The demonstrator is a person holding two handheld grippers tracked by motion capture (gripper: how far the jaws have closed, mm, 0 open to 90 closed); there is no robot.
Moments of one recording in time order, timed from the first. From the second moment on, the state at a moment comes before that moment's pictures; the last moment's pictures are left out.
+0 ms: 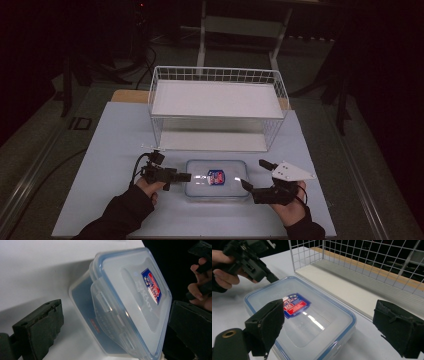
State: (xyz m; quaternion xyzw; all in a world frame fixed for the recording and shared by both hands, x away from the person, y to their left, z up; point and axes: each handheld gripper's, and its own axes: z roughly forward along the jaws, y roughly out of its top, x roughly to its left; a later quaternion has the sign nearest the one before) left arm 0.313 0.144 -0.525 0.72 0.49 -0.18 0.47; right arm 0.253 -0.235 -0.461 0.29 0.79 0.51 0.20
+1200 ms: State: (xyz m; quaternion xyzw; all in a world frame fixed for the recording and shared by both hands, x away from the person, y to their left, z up) left arm 0.303 0.153 -0.515 0.74 0.43 -0.20 0.48; right arm 0.279 -0.256 -0.484 0.39 0.79 0.48 0.05
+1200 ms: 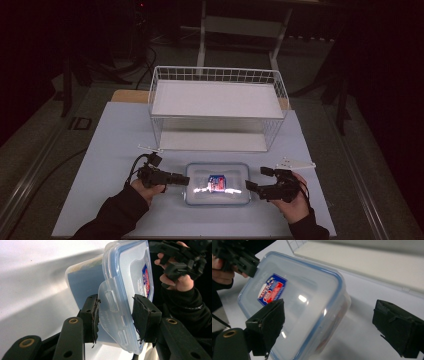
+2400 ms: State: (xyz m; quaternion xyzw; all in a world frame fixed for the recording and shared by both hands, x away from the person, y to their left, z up) left arm 0.286 0.148 -0.503 0.75 0.42 -0.17 0.48; right arm 0.293 -0.265 -0.497 0.44 0.75 0.47 -0.16
